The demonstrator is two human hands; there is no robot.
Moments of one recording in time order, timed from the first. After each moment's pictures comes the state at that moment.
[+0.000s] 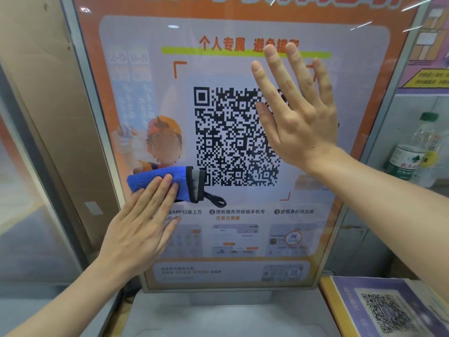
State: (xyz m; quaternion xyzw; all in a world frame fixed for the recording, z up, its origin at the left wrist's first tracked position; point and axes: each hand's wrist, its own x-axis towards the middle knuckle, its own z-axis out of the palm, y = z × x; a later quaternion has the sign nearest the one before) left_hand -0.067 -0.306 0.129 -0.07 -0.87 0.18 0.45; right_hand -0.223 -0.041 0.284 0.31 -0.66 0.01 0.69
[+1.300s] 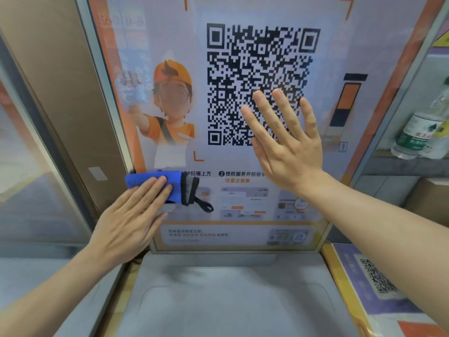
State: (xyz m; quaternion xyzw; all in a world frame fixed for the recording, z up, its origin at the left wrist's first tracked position) left_hand -0.041 -0.352 0.060 -0.12 -0.88 0.18 0.41; right_hand -0.207 -0.054 0.171 0.35 -0.69 0.00 0.63
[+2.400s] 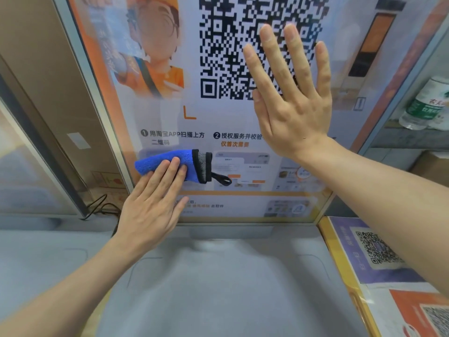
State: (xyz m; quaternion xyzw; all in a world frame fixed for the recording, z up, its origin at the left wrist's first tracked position) left_hand -0.061 -0.296 0.005 -0.07 -0.89 0.11 0.45; right_hand -0.213 -0.061 0.160 0.31 -0.67 0.01 0.67
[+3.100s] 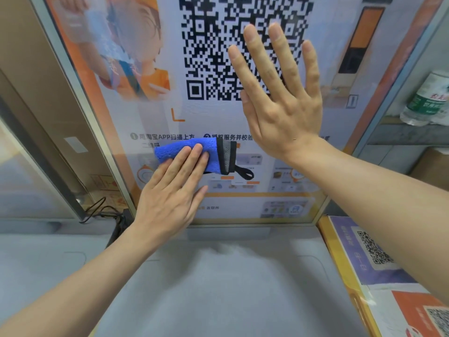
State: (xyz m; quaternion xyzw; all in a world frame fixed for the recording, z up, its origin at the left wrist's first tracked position) left_hand -0.083 -0.257 0.035 -0.09 -0.87 0.11 0.46; right_hand -0.212 -0.062 0.161 0.32 -0.67 0.03 0.67
